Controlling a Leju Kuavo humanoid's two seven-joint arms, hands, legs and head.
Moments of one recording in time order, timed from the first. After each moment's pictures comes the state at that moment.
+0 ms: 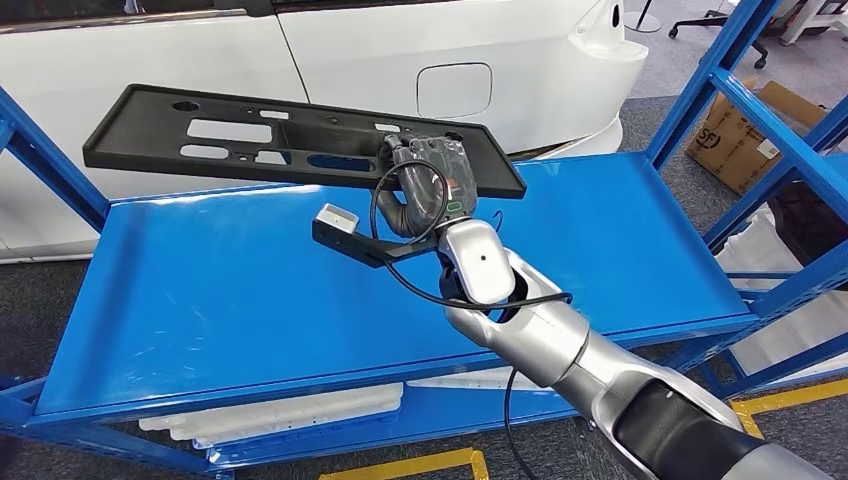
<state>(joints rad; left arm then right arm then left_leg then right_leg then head) -0.09 -0.15 1.12 -0.18 -1.21 -0.03 0.15 -0.60 -0.23 0.82 -1.08 1.20 -0.35 -0.03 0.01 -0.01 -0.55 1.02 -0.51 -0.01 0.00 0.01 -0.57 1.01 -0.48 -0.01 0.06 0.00</state>
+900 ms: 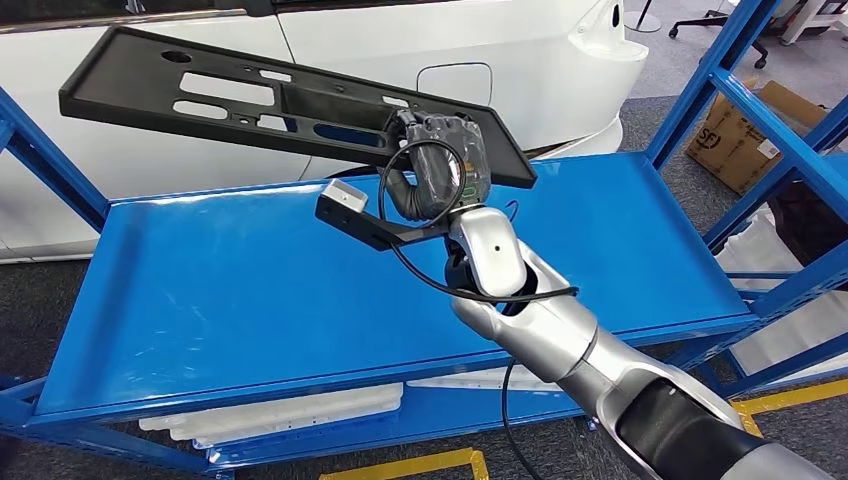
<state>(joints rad) -0.09 -0.16 1.09 -0.18 -1.24 -0.07 0.15 -0.61 -0.23 0.78 -1.15 1.19 -0.37 -0.02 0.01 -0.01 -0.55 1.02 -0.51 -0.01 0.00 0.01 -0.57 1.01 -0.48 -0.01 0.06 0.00</state>
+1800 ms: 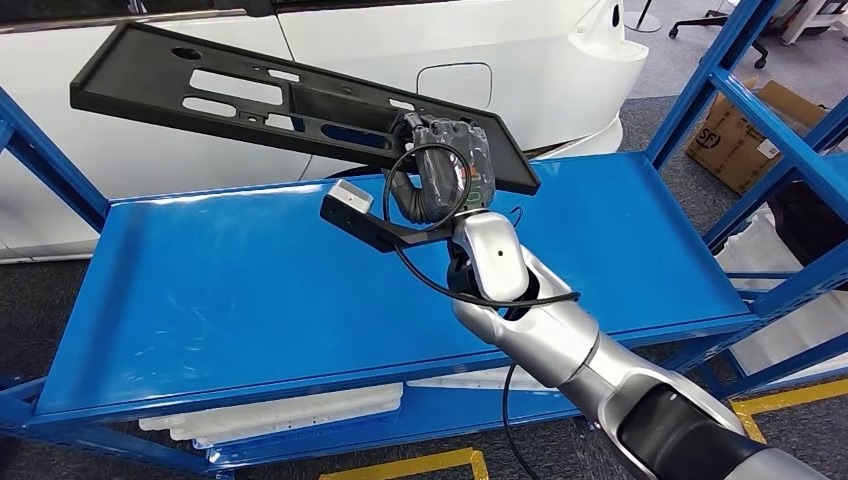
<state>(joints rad) -0.08 -0.16 1.04 -0.18 -1.29 0.02 0.16 -0.58 -0.23 0.77 -1.16 1.19 -0.39 0.00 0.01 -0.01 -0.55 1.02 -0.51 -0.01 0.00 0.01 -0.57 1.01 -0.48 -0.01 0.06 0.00</state>
